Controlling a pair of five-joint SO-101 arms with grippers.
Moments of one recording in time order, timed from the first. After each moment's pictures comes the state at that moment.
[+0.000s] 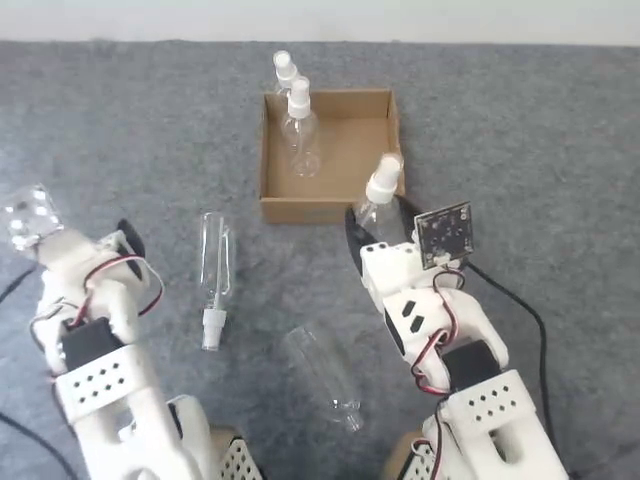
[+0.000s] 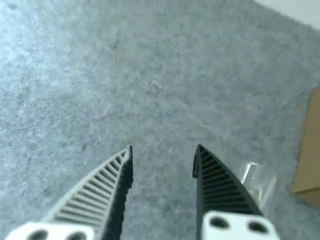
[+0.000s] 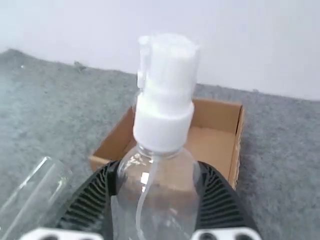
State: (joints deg) left arm -32.8 -58.1 67.0 44.4 10.6; right arm -25.8 -67.6 75.4 17.0 -4.9
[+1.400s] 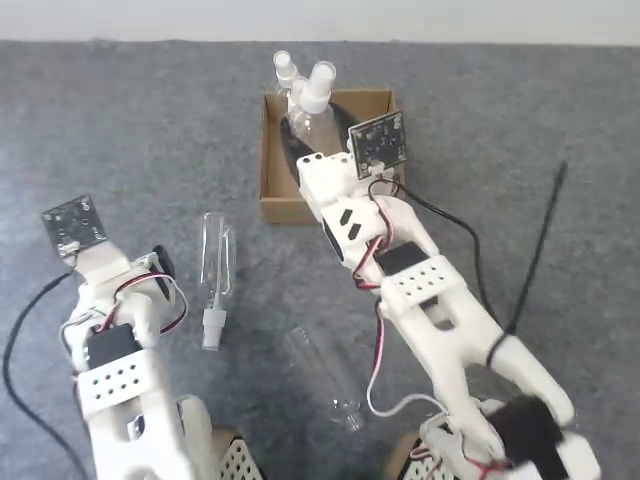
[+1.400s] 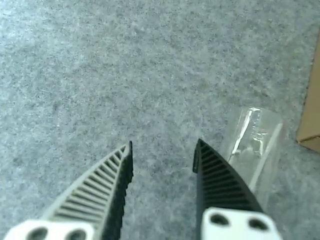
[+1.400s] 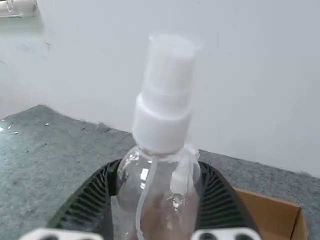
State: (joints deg) left arm -28.6 -58.1 77.0 41.3 9.5; right arm -30.9 -14.8 44.0 -16.5 -5.0
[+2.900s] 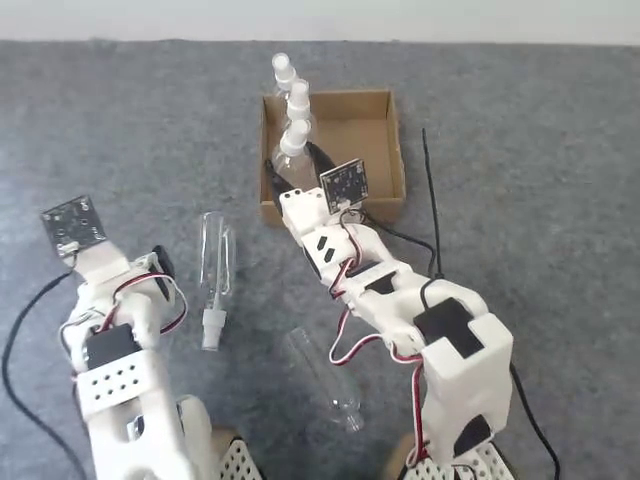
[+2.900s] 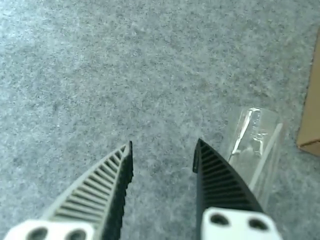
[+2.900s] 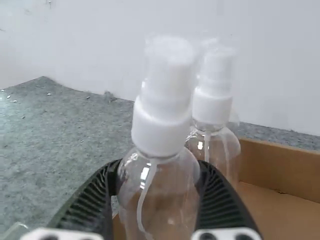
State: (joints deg) left arm -28.6 -58.1 77.0 41.3 9.5; right arm -33.8 21.3 40.9 -49.6 -4.9
